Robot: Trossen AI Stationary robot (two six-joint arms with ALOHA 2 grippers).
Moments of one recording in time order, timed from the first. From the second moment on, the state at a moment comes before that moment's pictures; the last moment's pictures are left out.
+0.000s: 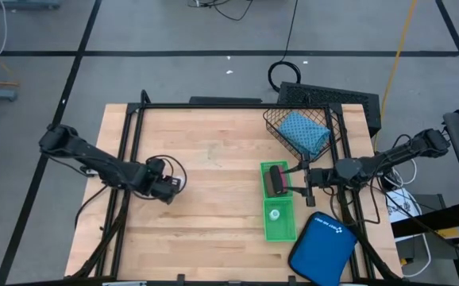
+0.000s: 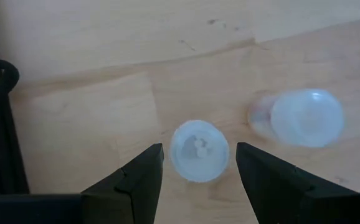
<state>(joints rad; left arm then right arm) -0.35 1.26 0.72 -1.07 -0.31 -1.71 0.31 0.66 0.23 0.40 0.24 -0.17</state>
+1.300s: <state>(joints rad) -0.32 1.30 1.05 -1.15 -0.40 -1.48 0.31 0.66 0.23 0.40 0.23 -0.17</state>
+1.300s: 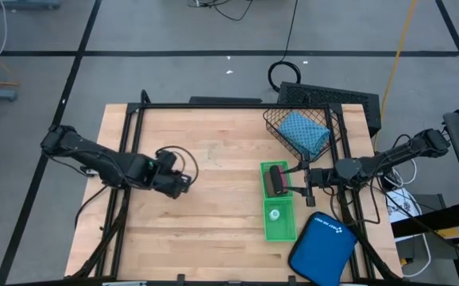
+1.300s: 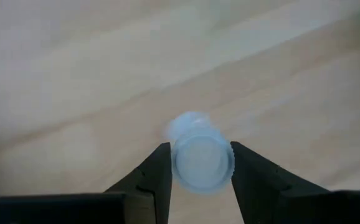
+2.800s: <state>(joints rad) -0.19 1.79 1.48 -0.80 -0.35 -0.69 0.25 0.70 0.23 0.42 0.34 -0.01</state>
